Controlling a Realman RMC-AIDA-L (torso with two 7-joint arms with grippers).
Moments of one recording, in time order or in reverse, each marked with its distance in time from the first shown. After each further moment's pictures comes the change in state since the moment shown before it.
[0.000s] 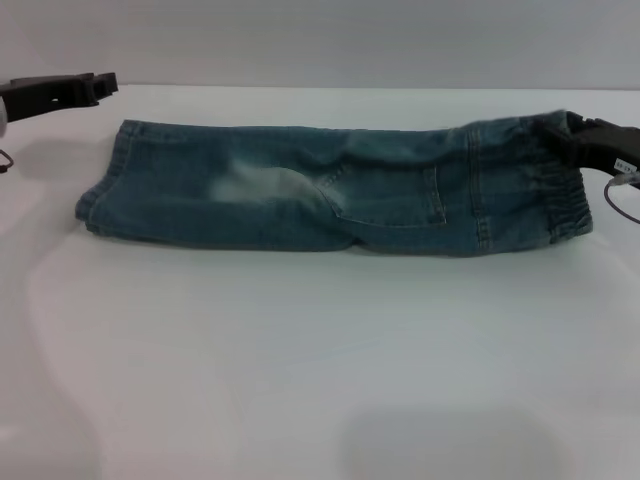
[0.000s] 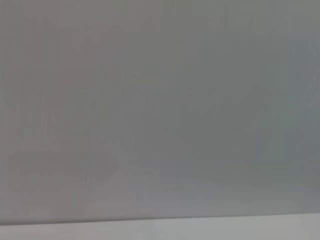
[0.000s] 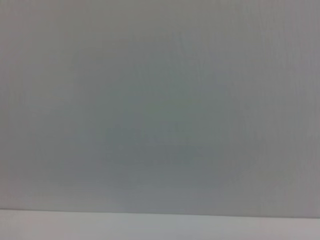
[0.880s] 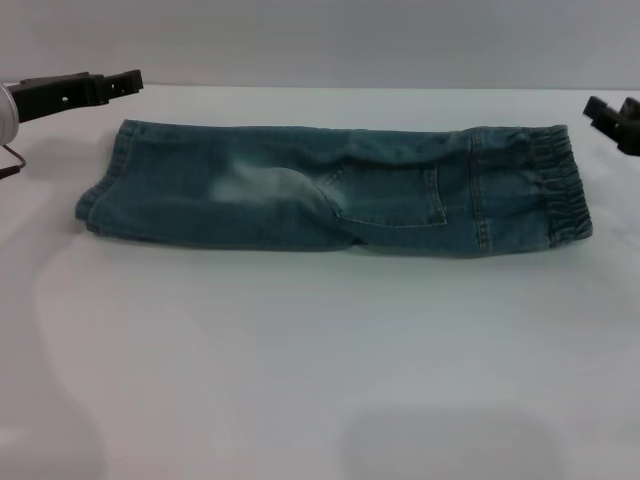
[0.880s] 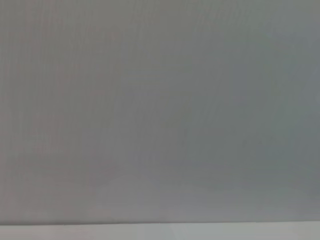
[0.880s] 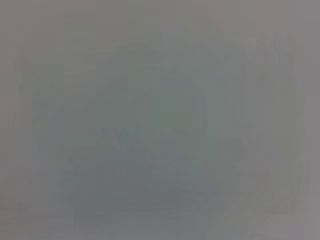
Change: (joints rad) left arm 0.003 -0.019 0.012 -0.001 -0.038 -0.023 0.003; right arm -0.099 0.005 0.005 -0.071 0.153 -0.065 0.002
